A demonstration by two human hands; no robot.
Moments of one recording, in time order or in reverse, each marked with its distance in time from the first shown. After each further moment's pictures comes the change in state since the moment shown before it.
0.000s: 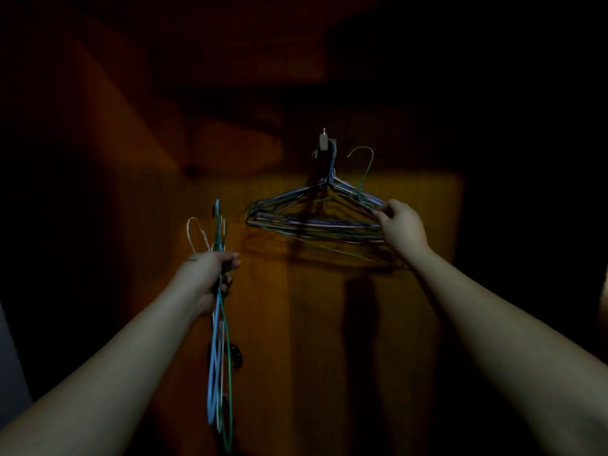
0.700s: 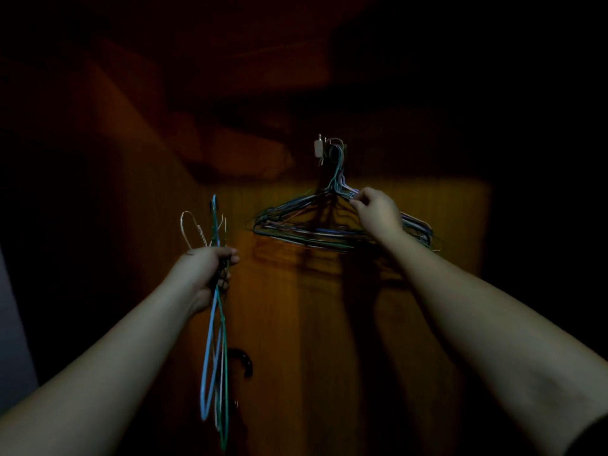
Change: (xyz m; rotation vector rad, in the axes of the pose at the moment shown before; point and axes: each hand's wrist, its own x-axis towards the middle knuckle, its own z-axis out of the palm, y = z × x) left_hand 0.011 0.012 0.020 -0.002 0.094 0.017; right_hand 0.068 -0.011 0.053 0.053 -0.121 -0.120
